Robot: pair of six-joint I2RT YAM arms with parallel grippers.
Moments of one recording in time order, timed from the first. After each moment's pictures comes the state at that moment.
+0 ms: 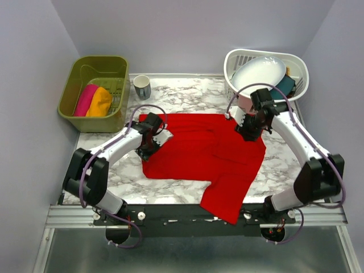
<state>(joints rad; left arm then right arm) -0.50 1.53 1.00 -0.85 0.00 0.33 0.22 1.54 1.29 -0.99 -0.24 -0.93</state>
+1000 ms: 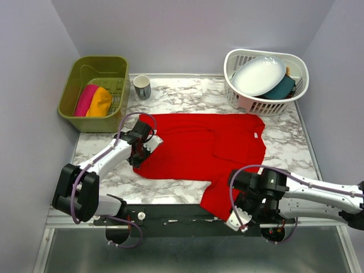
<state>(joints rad) -0.39 1.34 0.79 -0.81 -0.06 0.35 1.20 0.86 0.70 -1.23 -0.51 -1.28</state>
